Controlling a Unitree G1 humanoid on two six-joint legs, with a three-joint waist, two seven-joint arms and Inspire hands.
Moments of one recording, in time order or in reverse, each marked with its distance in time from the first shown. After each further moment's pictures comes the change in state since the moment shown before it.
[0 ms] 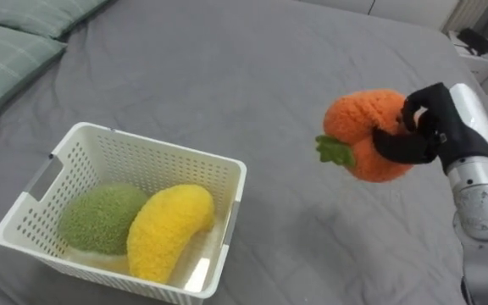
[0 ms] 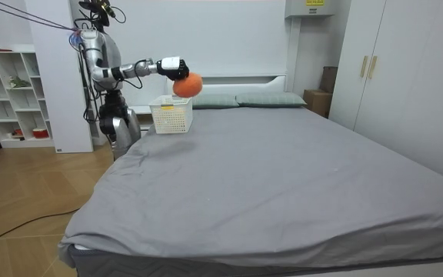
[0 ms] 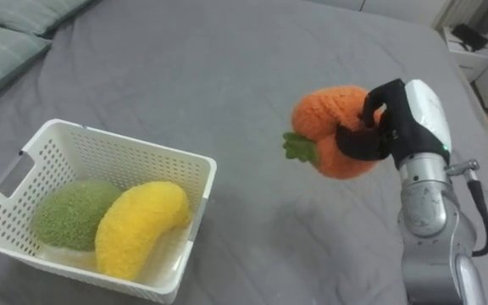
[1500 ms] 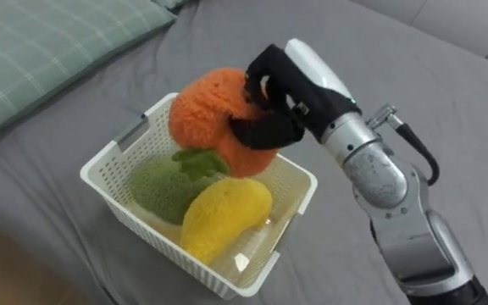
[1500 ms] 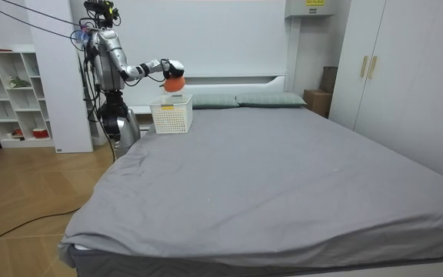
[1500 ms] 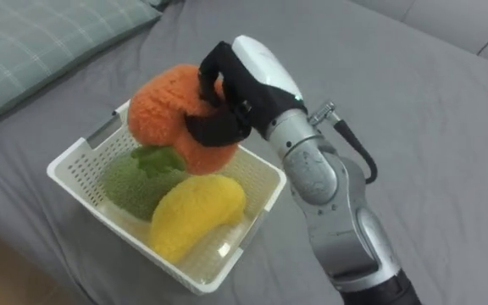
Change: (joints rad) left arm -0.128 0.025 -0.046 0.040 0.033 0.007 -0.002; right arm -0.226 0.064 0.500 -0.042 0.045 0.089 0.179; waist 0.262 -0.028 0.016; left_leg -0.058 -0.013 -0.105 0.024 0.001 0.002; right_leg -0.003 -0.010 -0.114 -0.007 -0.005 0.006
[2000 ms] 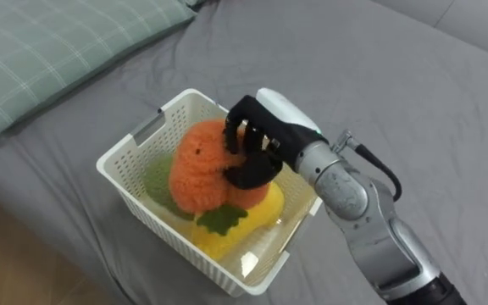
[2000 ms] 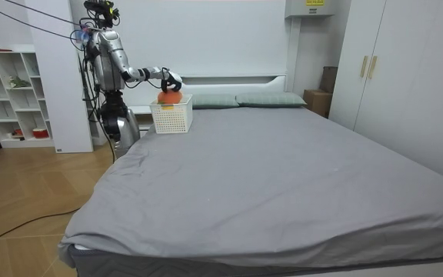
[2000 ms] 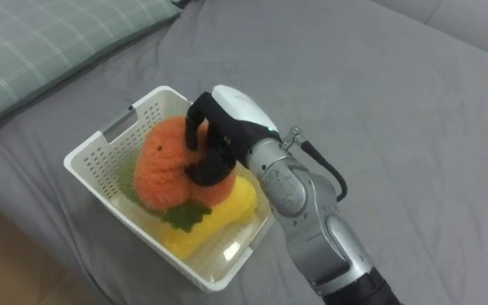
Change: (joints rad) left arm -0.022 0.000 -0.016 -0.002 0.015 0.028 0.004; right arm 0.000 0.020 0.101 0.150 -0.010 0.020 0.019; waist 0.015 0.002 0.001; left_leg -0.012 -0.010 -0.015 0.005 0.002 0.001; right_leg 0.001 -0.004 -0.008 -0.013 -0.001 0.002
